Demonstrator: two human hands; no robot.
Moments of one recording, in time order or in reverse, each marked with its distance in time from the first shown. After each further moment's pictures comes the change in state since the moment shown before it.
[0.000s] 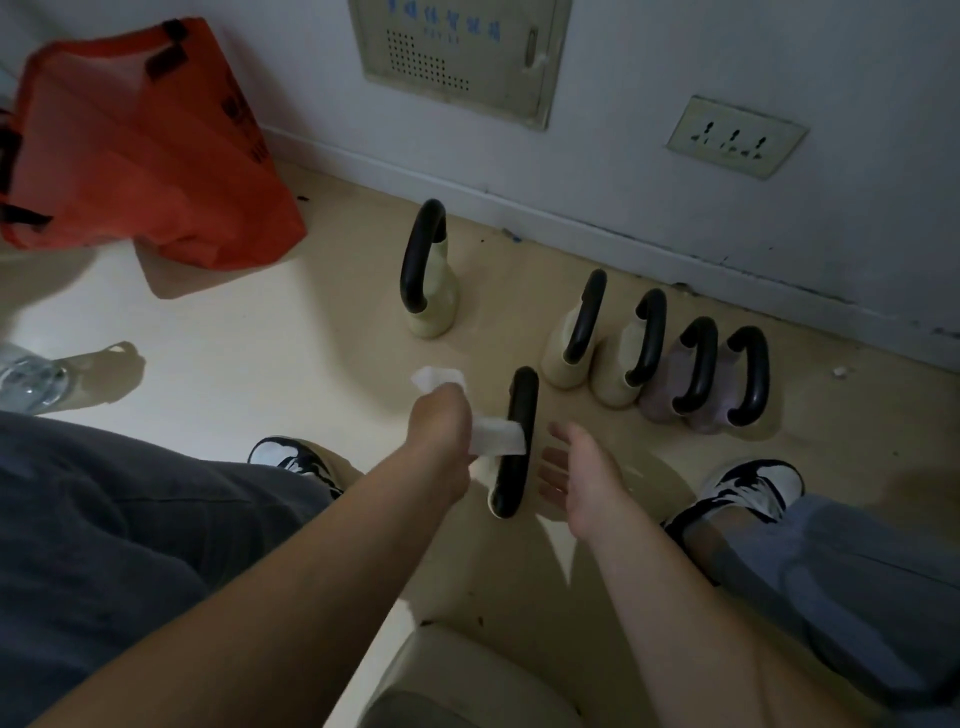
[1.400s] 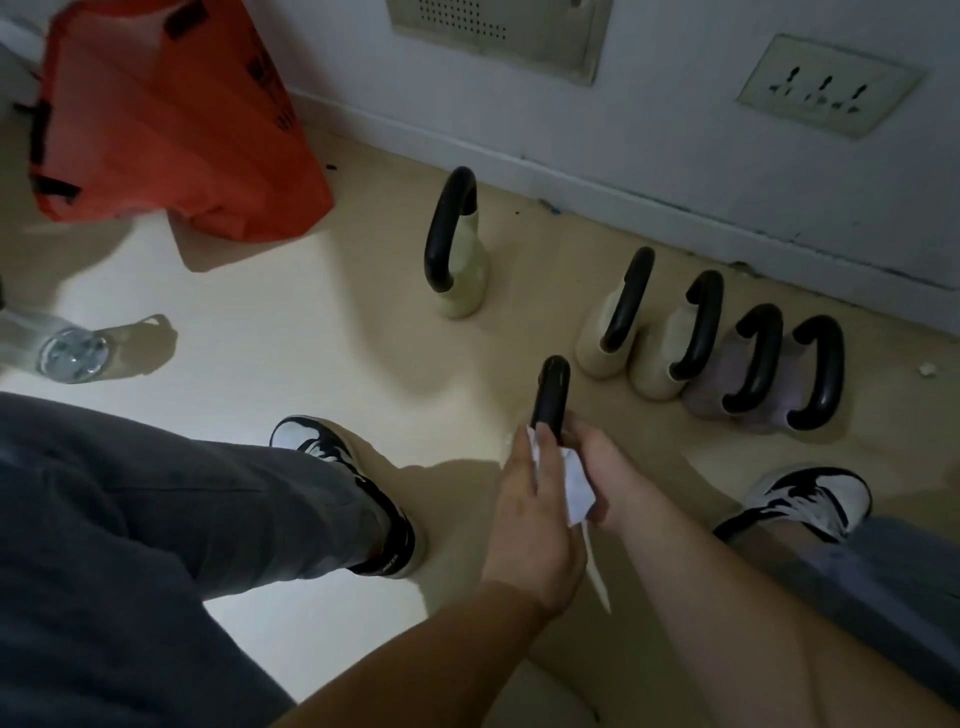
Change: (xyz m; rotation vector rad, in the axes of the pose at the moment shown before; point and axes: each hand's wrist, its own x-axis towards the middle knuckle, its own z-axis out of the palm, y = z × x) left_hand -0.009 -0.133 0.044 0.792 -0.020 0.774; right_hand 0.043 0.007 0.010 -0.229 -0.262 0.061
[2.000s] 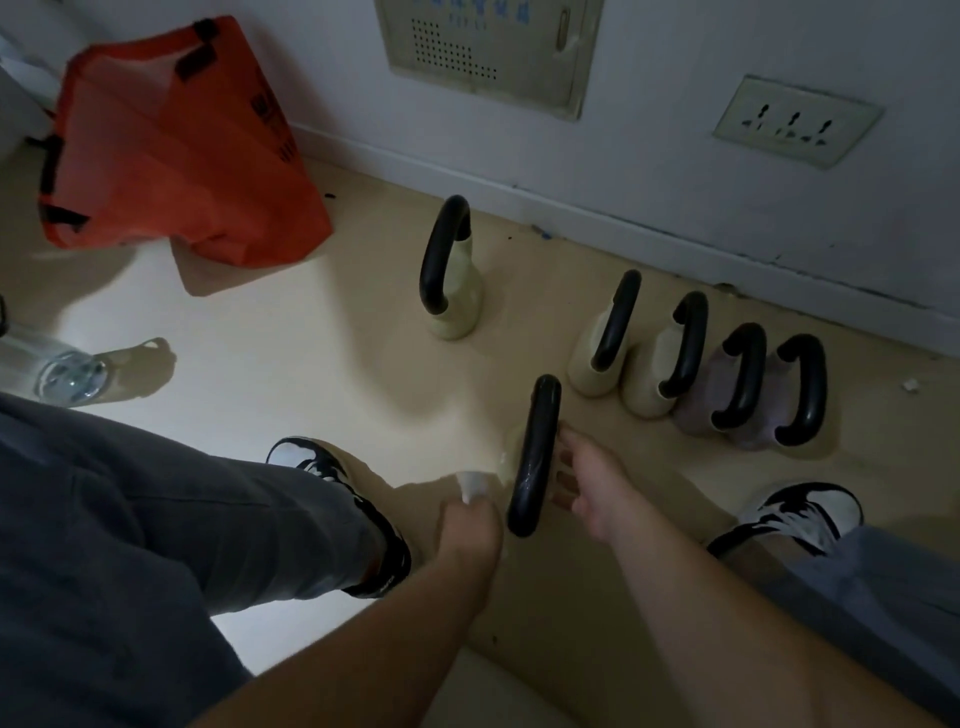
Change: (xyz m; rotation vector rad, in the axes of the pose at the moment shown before) left_hand 0.036 -0.041 -0.012 -0.760 0.092 -0.937; right_hand -0.011 -0.014 0.000 0.138 0.119 -0.022
